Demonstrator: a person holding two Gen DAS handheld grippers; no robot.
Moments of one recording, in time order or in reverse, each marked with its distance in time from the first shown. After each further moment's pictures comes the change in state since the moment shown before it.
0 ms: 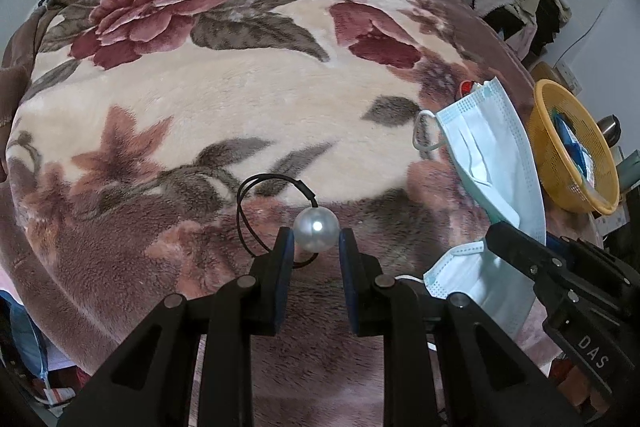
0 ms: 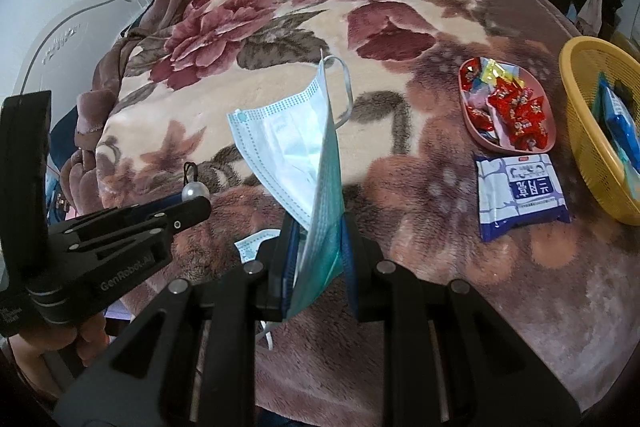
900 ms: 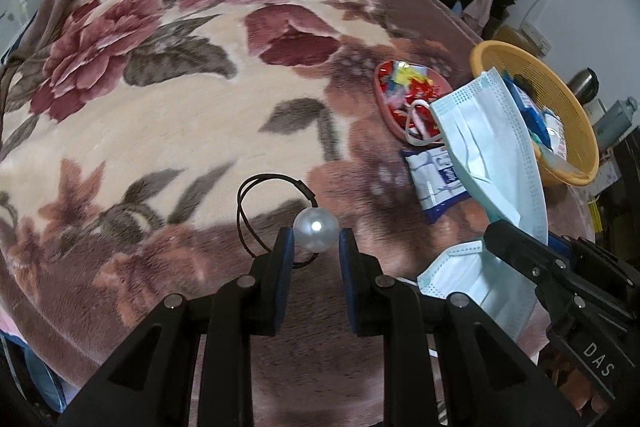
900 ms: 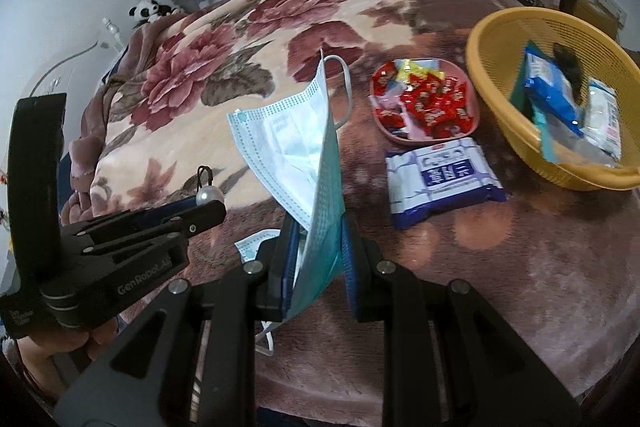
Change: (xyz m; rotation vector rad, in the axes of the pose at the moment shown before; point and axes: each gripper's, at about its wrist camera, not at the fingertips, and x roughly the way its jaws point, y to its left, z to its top) left arm 0.006 -0.107 0.012 0.167 0.014 -0.042; right arm -0.050 -0.079 -0.012 0.138 -0.077 -0.019
